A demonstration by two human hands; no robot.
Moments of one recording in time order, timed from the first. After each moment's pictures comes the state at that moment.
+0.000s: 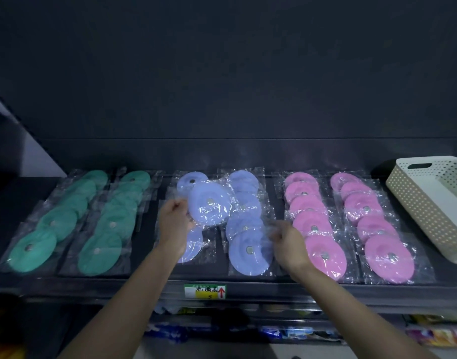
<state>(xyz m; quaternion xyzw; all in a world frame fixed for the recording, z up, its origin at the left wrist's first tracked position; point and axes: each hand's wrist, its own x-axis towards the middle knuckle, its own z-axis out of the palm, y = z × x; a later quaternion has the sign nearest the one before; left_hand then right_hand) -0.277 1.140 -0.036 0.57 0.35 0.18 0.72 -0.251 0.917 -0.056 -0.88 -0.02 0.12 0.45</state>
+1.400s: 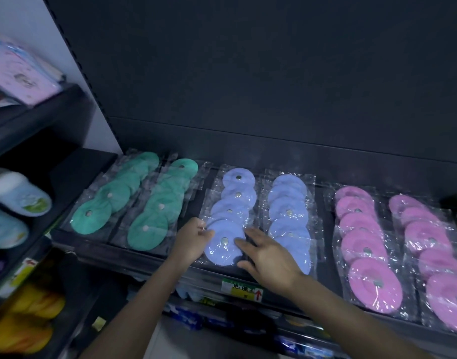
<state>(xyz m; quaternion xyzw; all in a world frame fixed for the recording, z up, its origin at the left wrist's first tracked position) -0.344 1.197 -0.065 0.80 0.33 0.02 0.49 -0.273 1.003 -0.078 -0.85 -0.50 0.02 0.16</state>
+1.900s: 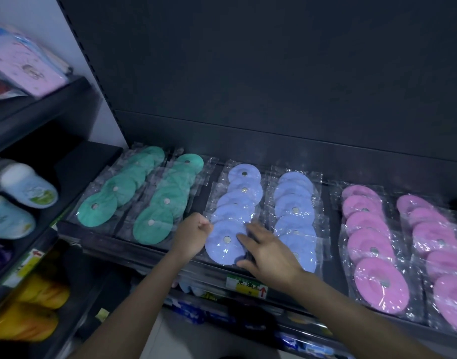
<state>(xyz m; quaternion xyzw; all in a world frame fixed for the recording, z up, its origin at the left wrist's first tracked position) -0.345 1.211 -0.072 0.84 0.31 0.04 0.45 -0.275 1.015 -0.078 -0.86 -0.48 0.08 0.14</state>
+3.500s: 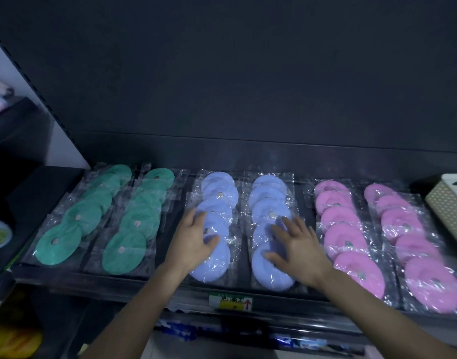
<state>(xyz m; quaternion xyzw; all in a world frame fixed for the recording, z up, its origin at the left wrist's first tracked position) -0.307 1.189 -0.072 0.95 0.13 0.07 0.27 -0.234 0.944 -0.060 -0.95 -0.29 0.09 0.09</state>
